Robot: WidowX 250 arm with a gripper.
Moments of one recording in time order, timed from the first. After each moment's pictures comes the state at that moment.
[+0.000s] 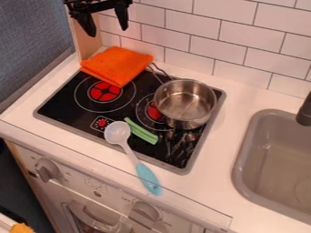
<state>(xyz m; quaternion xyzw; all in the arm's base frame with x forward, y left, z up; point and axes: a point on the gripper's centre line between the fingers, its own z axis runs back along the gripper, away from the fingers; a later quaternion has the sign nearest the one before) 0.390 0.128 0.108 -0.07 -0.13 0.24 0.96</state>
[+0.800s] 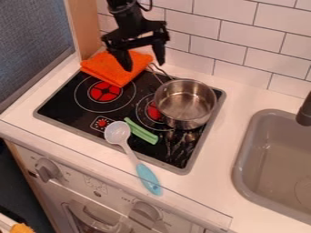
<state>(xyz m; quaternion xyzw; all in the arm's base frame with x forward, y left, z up) 0.377 0.049 0.069 -0.11 -0.12 0.19 0.97</state>
